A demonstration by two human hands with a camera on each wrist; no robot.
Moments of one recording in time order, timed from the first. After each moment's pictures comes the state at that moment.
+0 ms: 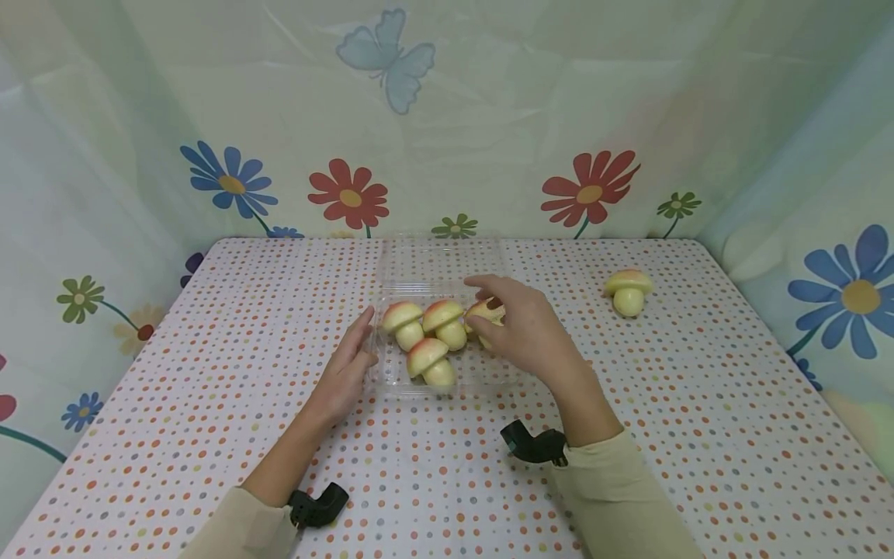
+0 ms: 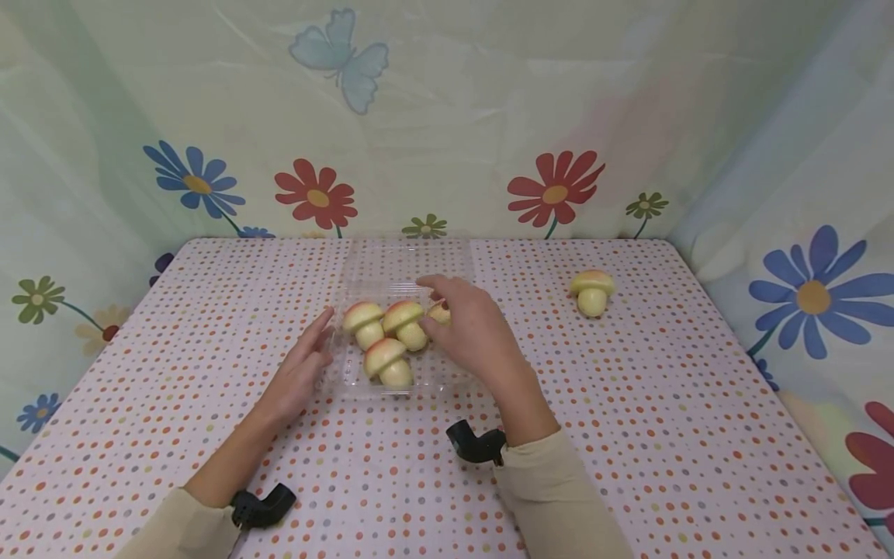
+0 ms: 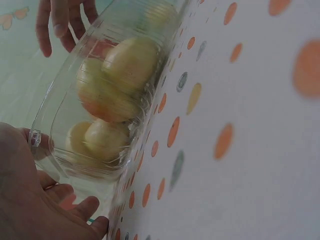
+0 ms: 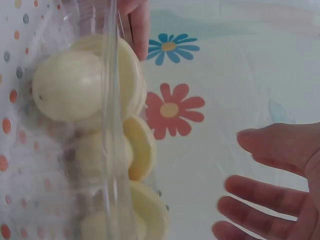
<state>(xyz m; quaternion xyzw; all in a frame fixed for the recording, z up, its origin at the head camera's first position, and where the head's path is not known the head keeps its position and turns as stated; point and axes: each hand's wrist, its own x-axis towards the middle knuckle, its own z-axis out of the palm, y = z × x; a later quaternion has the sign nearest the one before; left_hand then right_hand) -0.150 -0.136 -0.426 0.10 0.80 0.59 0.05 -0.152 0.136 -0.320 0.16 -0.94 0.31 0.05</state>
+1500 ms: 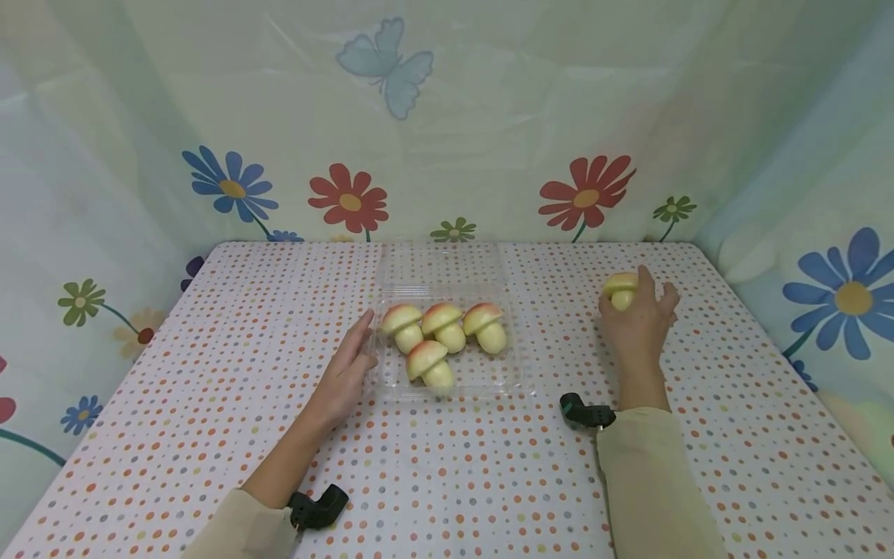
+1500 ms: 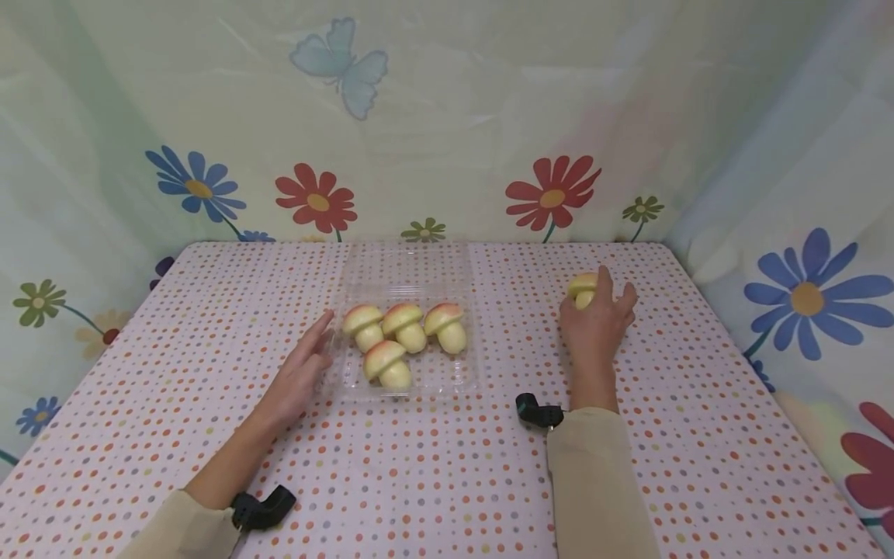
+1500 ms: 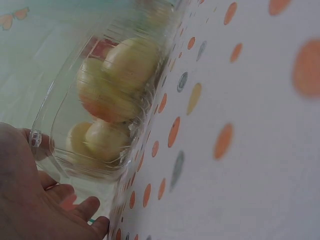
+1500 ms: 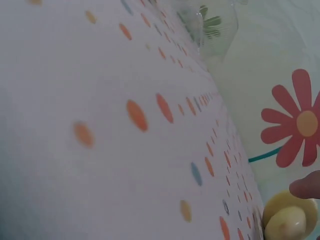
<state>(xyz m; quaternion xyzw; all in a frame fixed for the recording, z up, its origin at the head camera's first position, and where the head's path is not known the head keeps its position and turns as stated) -0.149 -0.134 -0.425 0.11 0.81 0.58 0.05 -0.193 0.275 -0.389 -0.24 -0.88 0.37 0.16</state>
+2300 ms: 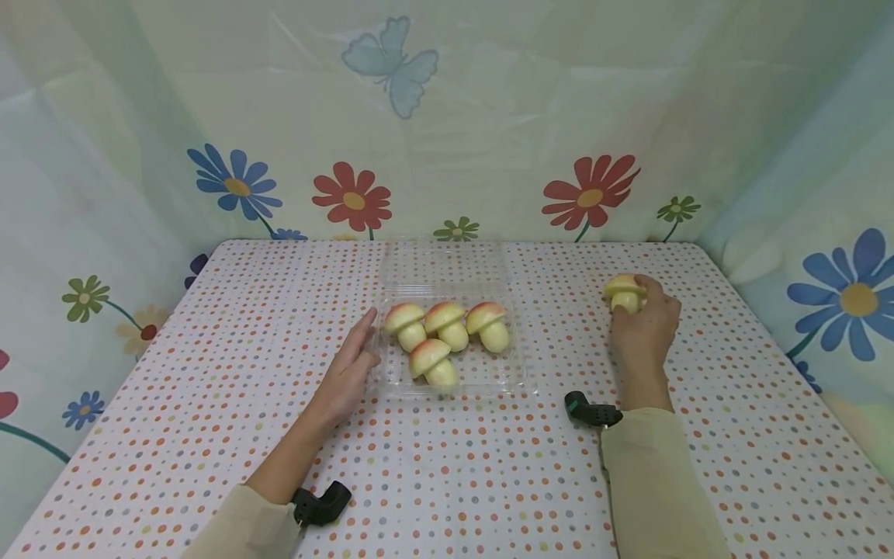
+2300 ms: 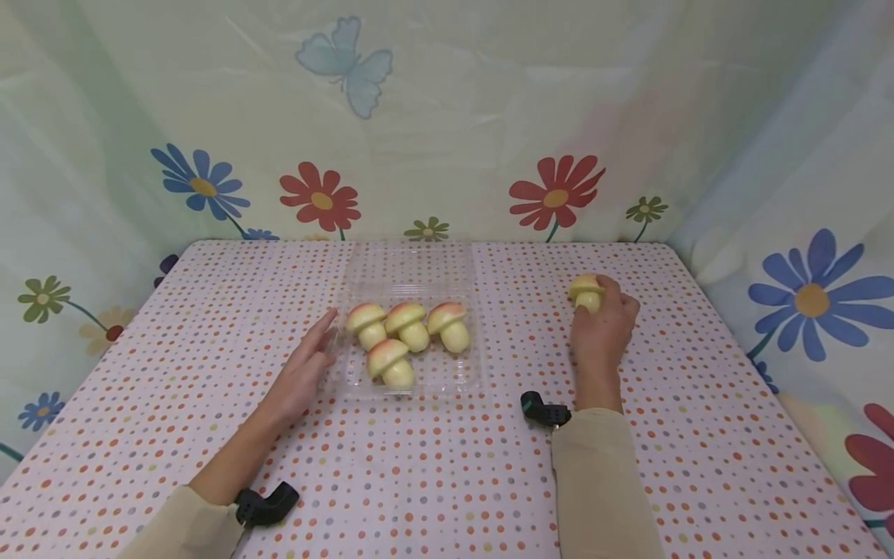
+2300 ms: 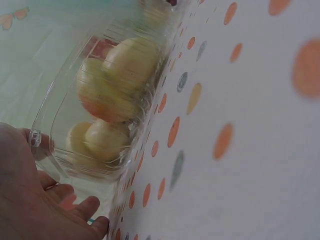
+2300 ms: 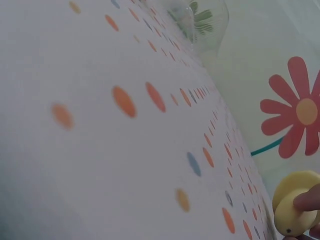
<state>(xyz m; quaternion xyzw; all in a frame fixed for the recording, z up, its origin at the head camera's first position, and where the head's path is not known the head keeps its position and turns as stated) -0.150 -0.133 -0.425 0.10 0.81 0.58 0.05 -0.202 0.279 -0.404 -0.30 -0.86 0.39 0.16</state>
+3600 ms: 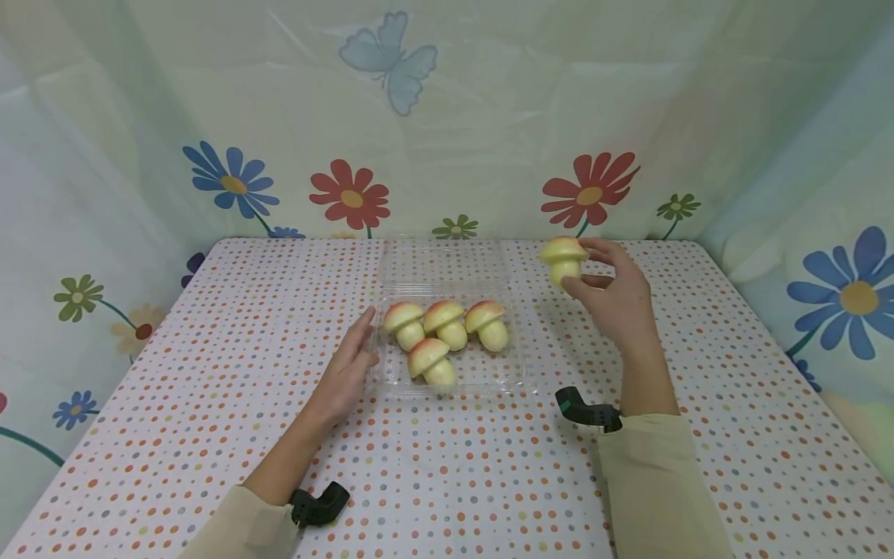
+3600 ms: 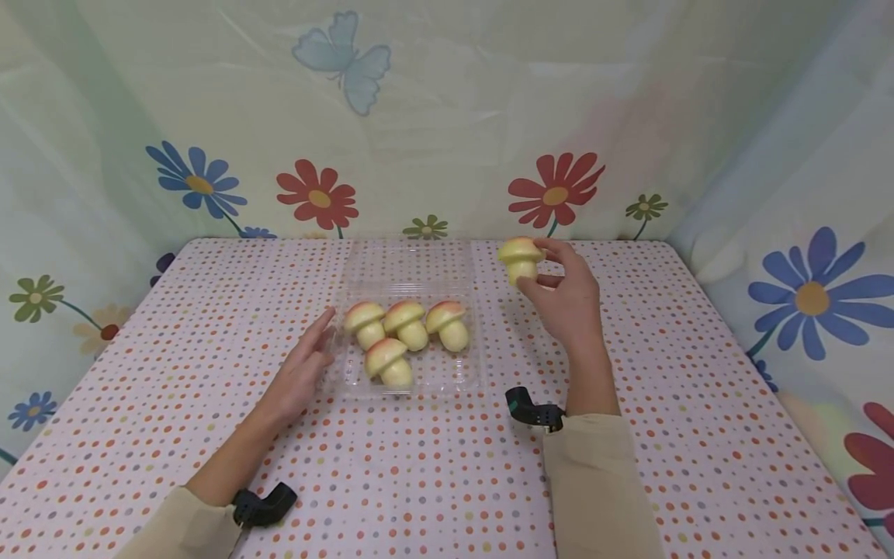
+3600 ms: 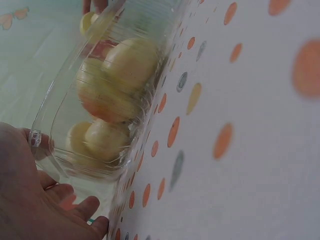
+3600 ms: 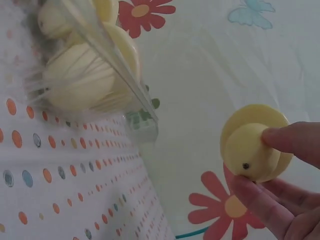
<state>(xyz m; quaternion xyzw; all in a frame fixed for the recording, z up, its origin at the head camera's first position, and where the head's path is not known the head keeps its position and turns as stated) -0.149 -0.134 -0.424 0.10 0.81 0.58 0.05 -0.178 0.235 -0.332 -0.05 -0.88 0.45 0.12</state>
